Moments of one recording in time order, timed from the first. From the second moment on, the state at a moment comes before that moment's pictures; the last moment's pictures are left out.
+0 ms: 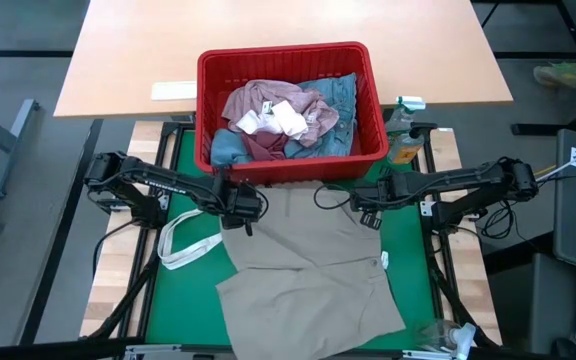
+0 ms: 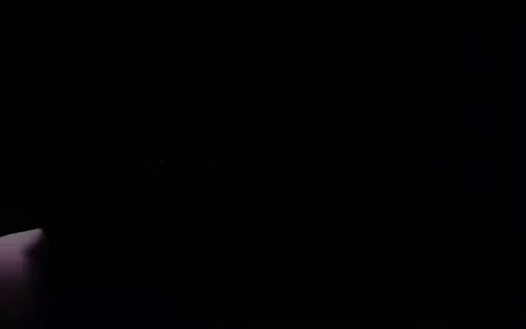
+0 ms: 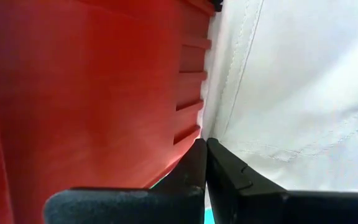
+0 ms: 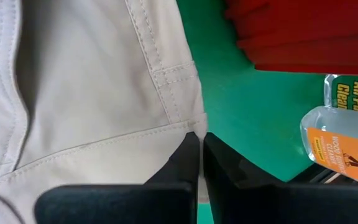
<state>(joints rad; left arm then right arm) -0.08 1.58 1.15 -1.16 -0.59 -0.31 0.04 1.35 0.96 -1.13 0.36 0.38</state>
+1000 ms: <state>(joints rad) -0.10 1.58 1.15 -1.08 -0.28 -0.31 0.04 1.35 1.00 -1.24 0.27 0.36</state>
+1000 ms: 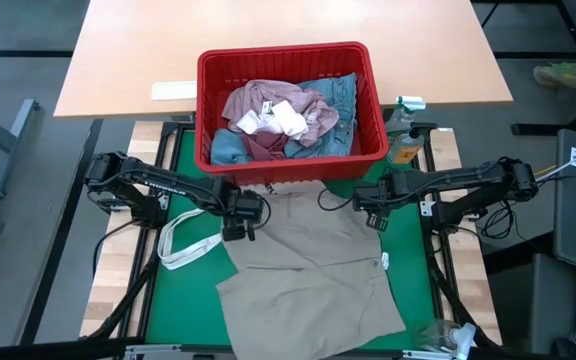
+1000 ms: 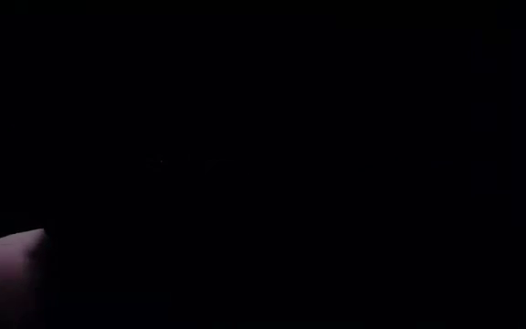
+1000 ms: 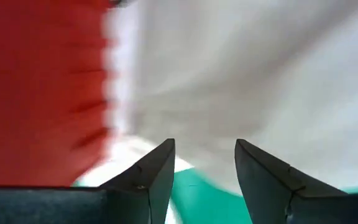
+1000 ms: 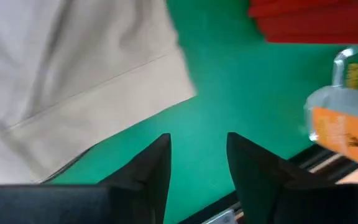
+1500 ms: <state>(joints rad) -0.34 1.58 1.15 -0.93 0.17 -0.62 0.28 1.35 1.13 -1.10 -0.06 0.50</state>
